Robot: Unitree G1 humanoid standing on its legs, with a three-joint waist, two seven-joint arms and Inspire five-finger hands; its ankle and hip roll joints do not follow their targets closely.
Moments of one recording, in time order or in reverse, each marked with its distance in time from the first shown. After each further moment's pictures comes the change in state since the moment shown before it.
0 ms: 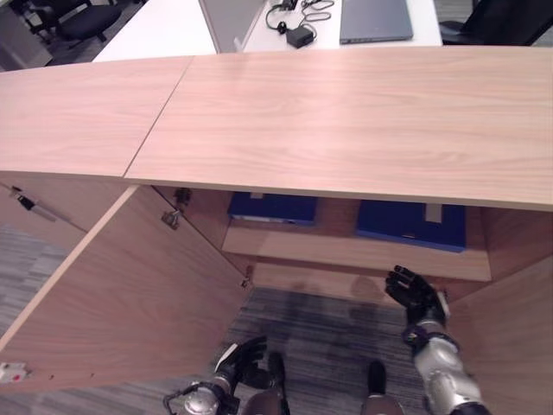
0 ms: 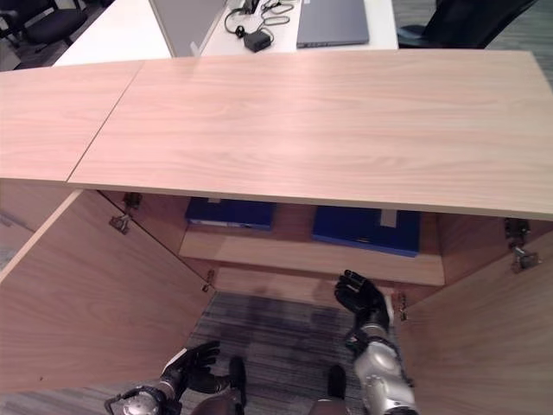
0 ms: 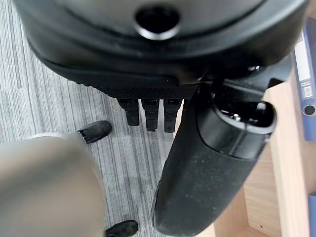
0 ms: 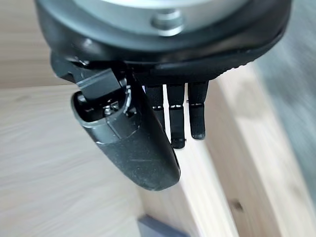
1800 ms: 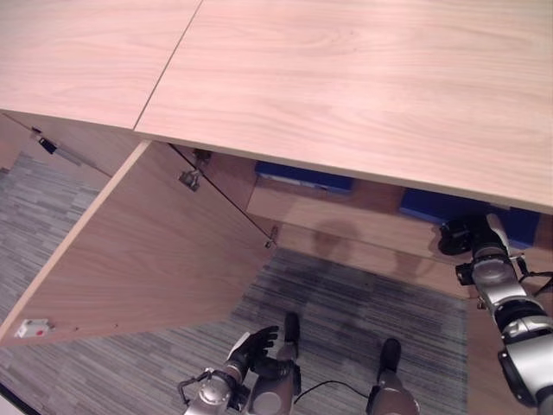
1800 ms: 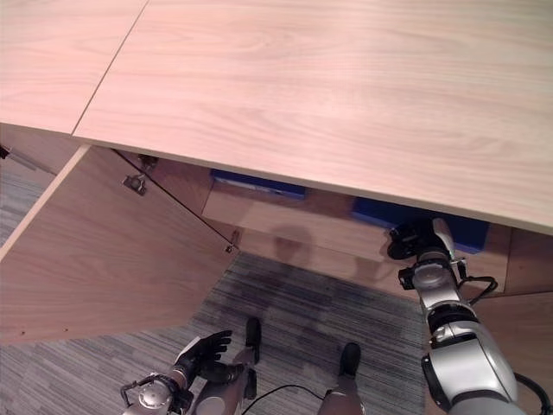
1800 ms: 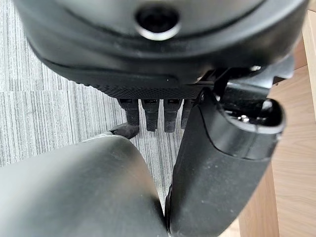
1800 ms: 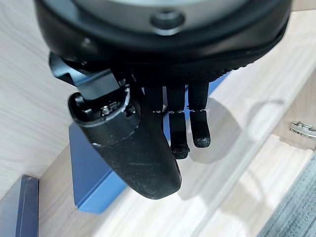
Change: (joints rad) left arm -0.121 -0.043 -0.022 0.103 0.099 -0.126 -0.010; right arm -0.679 -0.265 0.192 0.734 -0.454 0.102 0.022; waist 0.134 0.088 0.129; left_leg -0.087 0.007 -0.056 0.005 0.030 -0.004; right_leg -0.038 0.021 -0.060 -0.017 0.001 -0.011
